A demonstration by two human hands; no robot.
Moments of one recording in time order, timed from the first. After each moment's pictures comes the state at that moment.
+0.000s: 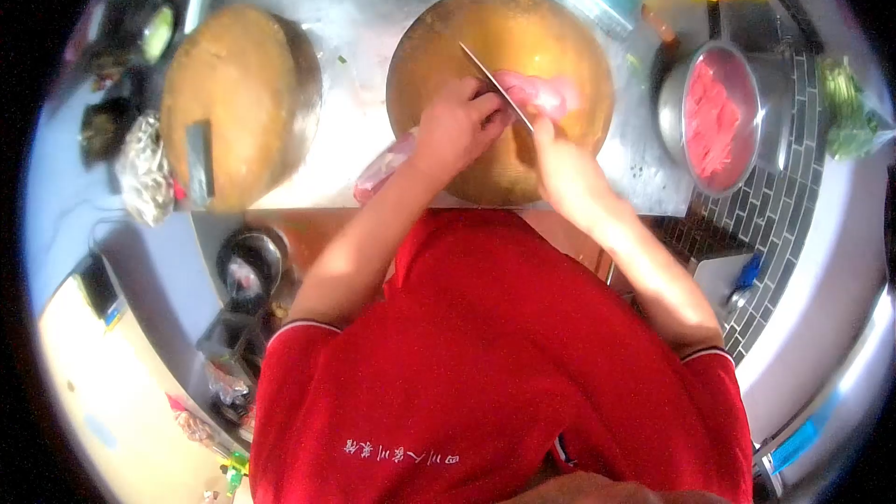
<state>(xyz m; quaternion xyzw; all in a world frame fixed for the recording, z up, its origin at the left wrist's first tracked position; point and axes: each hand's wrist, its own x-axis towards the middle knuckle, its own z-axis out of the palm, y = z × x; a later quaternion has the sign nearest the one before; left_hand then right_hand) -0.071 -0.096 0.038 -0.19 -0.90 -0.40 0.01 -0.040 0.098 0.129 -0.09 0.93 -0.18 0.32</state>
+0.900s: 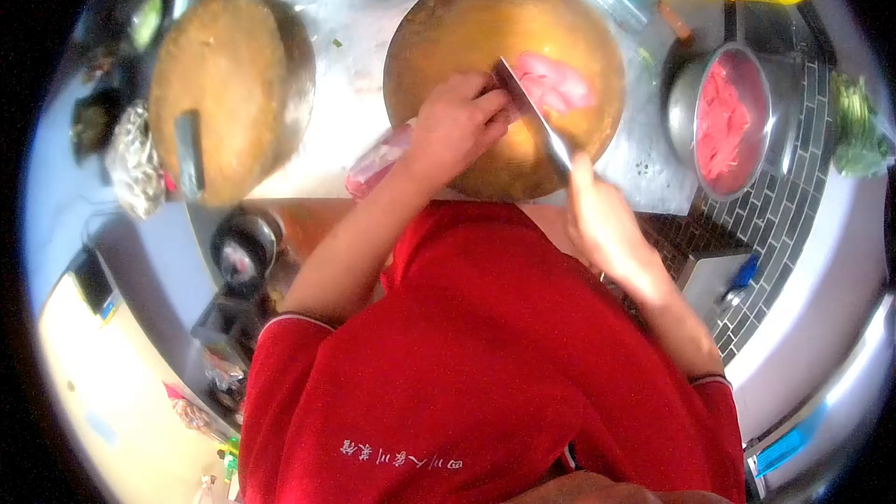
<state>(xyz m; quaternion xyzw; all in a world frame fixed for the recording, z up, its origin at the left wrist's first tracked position) -0.070 -0.098 0.034 -0.23 -0.89 -0.40 0.04 -0.007 0.123 0.148 -0.09 0.93 -0.18 0.32</state>
